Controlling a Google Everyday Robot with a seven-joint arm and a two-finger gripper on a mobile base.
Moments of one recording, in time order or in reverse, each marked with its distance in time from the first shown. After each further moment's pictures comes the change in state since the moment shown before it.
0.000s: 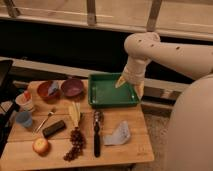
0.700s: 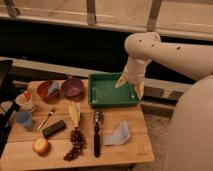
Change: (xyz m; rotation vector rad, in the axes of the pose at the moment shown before) arm 0.007 0.004 -0.006 -0.008 -0.006 -0.051
